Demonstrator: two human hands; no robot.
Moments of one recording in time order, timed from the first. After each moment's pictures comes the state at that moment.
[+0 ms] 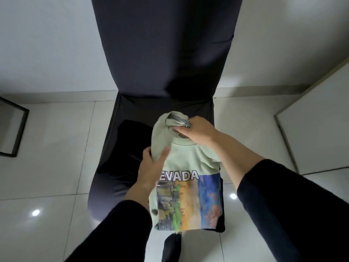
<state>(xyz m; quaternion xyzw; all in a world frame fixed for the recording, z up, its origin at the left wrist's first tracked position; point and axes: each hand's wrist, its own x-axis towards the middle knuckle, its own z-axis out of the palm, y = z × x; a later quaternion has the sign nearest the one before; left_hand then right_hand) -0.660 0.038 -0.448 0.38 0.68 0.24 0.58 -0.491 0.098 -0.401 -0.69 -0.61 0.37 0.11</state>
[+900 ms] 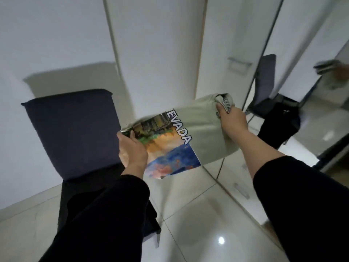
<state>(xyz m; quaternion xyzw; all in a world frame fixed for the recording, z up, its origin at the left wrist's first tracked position) -0.503 -0.111 -0.107 0.60 0.59 0.43 0.33 -0.285 -0.245 -0.045 -0.86 -0.27 0.02 0.44</state>
